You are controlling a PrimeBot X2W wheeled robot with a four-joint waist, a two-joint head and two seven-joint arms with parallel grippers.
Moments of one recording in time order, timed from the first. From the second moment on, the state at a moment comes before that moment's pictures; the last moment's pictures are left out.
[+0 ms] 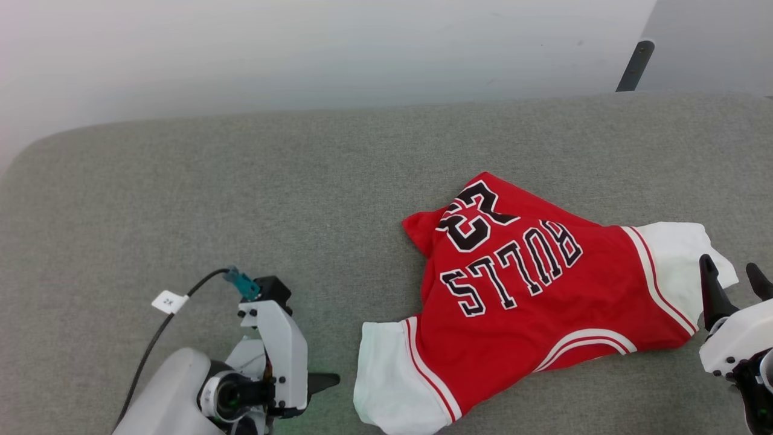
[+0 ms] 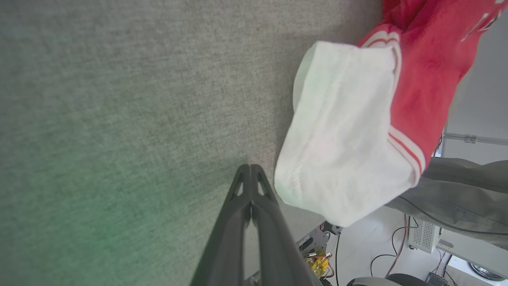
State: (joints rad) left arm -0.43 0.32 -0.44 0.46 -0.99 -0.09 0.89; right arm -0.21 -0.10 -0.29 0.13 0.23 0.13 0.28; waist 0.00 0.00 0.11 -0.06
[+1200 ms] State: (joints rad) left arm -0.57 0.32 -0.53 0.51 -0.99 -0.14 0.79; right arm -0.24 -0.08 -0.27 0.12 0.24 0.13 0.26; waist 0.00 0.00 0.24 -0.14
